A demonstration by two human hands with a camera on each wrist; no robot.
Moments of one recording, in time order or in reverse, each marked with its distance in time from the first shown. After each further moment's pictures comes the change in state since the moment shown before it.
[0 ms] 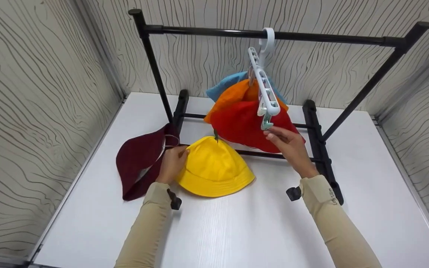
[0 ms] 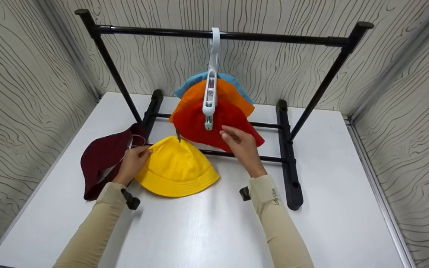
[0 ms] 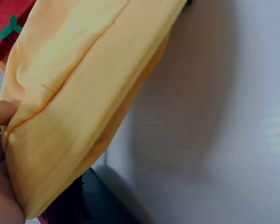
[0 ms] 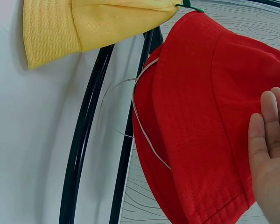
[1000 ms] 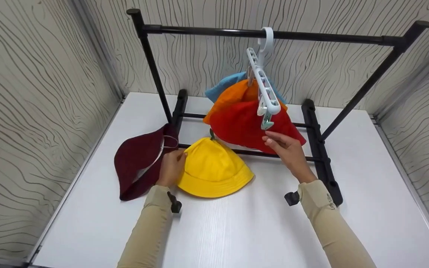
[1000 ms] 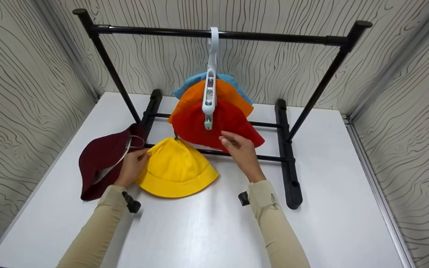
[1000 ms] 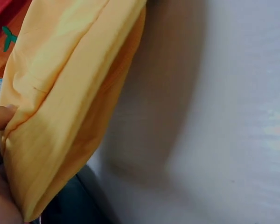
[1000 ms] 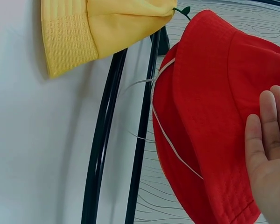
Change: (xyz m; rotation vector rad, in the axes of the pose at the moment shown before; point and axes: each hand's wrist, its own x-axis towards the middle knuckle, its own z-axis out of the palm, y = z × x) left_hand -0.006 -0.013 0.008 -0.034 -0.013 -0.109; right_hand -0.010 0.011 0.004 0.021 0.004 0.105
